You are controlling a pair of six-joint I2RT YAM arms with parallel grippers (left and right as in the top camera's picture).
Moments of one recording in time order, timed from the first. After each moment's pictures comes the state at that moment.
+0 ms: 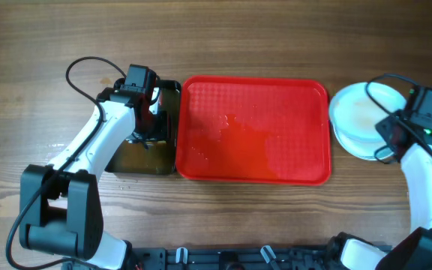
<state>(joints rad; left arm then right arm) -0.20 1.70 1.10 -0.83 0.08 -0.23 -0.40 1.36 0.87 -0.58 0.23 0.56</state>
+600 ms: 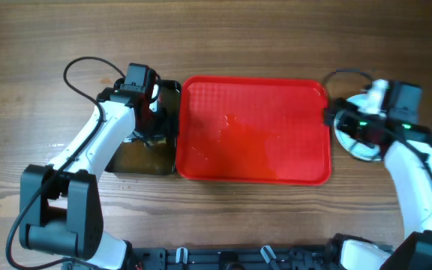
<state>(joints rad) -0.20 1.70 1.10 -0.79 0.08 -0.29 -0.24 1.36 0.87 -0.58 -0.28 0.26</state>
